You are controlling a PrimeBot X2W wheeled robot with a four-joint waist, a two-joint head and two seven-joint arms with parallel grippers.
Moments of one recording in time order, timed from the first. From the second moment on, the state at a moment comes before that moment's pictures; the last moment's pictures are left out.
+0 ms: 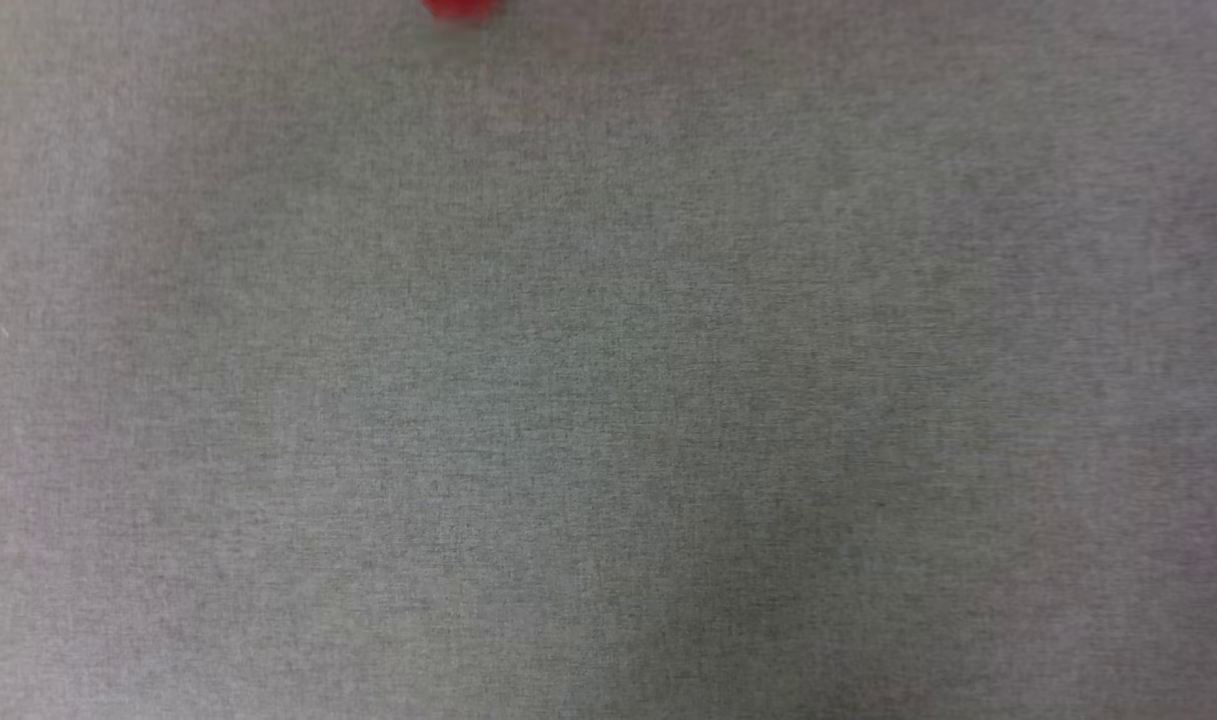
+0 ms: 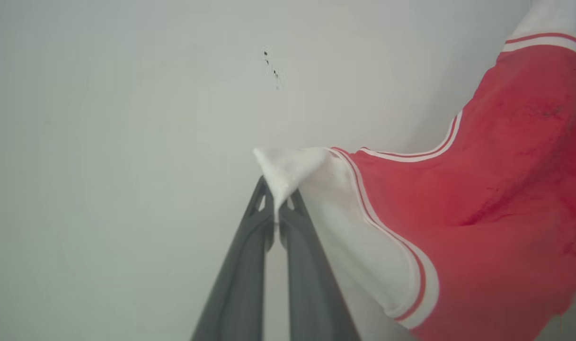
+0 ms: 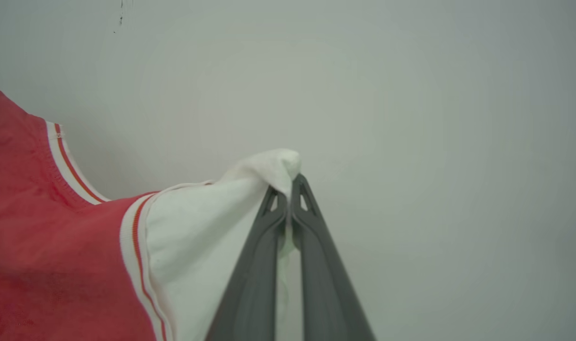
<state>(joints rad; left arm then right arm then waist) -1.92 0.71 -0.95 0.55 -0.81 -0.12 0.03 -1.87 -0.50 0.50 0.70 0.36 0.13 0.22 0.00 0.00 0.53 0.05</state>
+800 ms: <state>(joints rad) -1.70 0.65 -1.13 0.70 -0.89 -0.13 -0.17 -1.69 -0.42 0.76 0.91 0.44 0.13 0.05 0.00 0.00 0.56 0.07</state>
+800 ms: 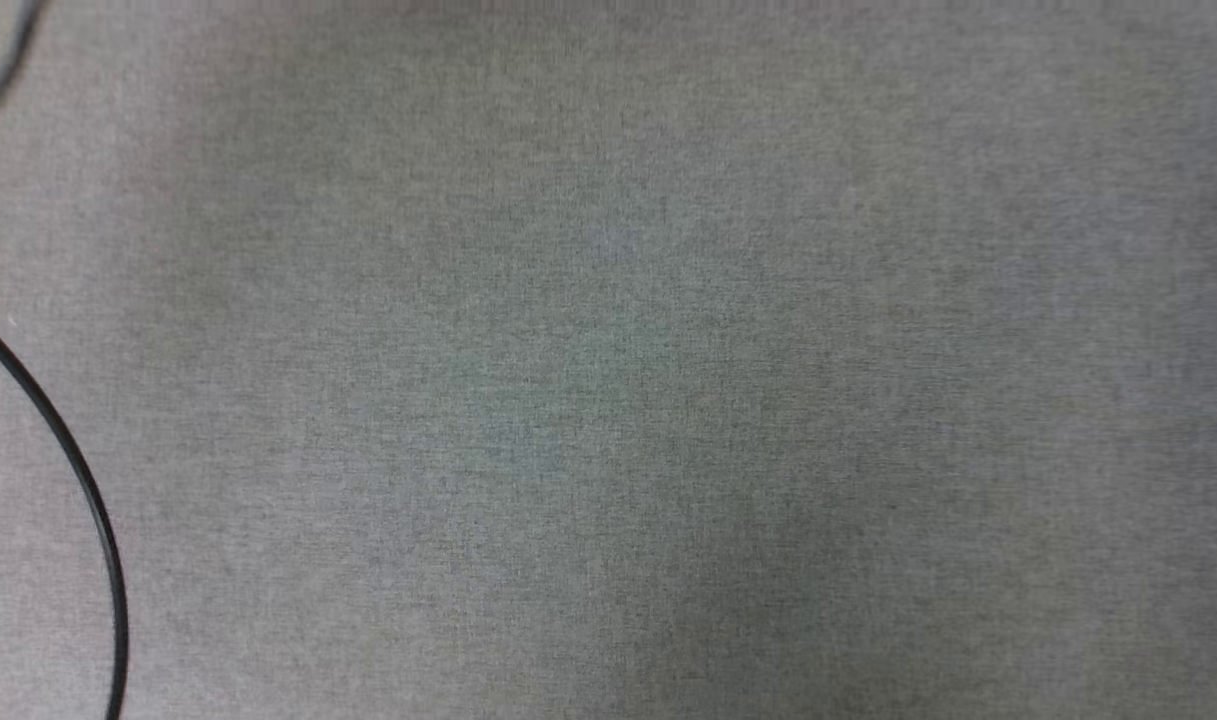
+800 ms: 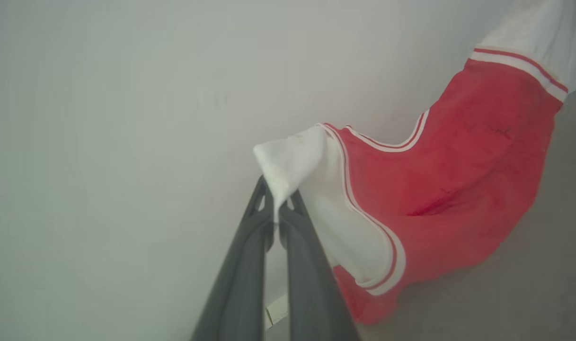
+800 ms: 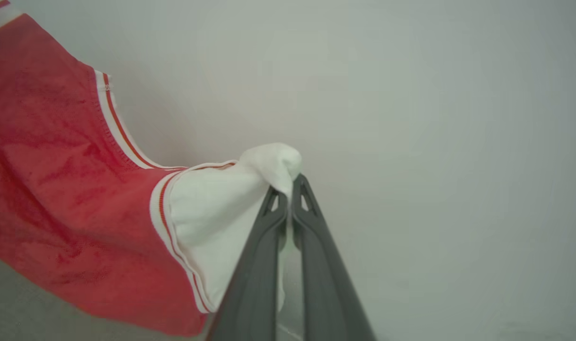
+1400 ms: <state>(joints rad) -1.03 0.76 -1.21 0.45 -1.03 0.00 -0.25 -1.12 -0.55 1.01 0.73 0.77 0.13 -0.06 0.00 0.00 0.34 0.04</state>
